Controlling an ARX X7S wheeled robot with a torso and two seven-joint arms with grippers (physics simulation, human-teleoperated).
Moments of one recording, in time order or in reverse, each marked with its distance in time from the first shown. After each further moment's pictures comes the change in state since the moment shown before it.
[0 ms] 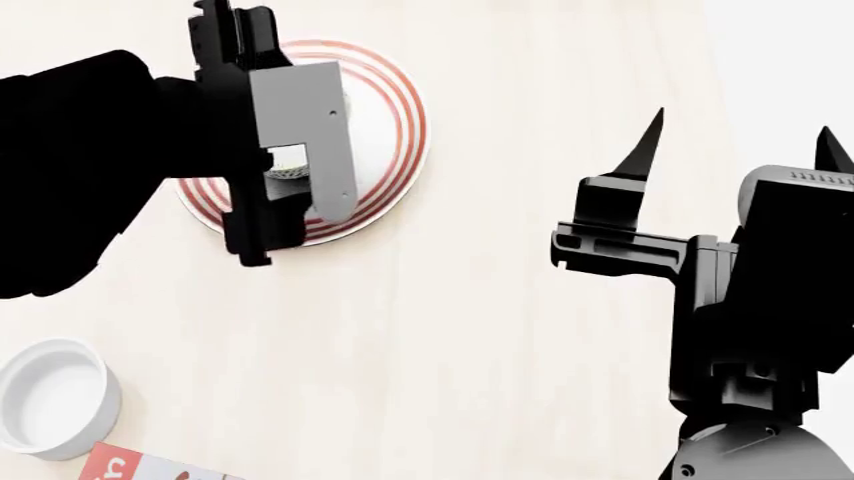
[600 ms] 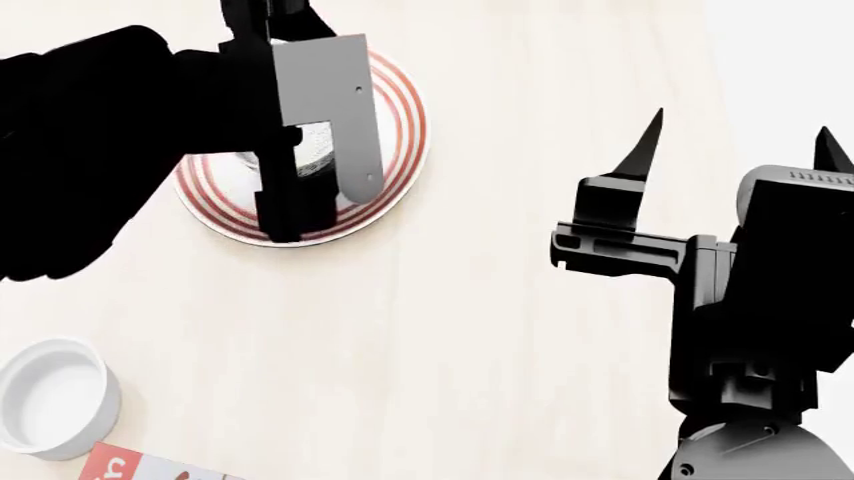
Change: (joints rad) left arm -0.022 0.043 -0.029 -0.051 -0.001 0.102 -0.016; right arm 0.002 0.003 -0.005 0.004 0.002 -0.003 0.002
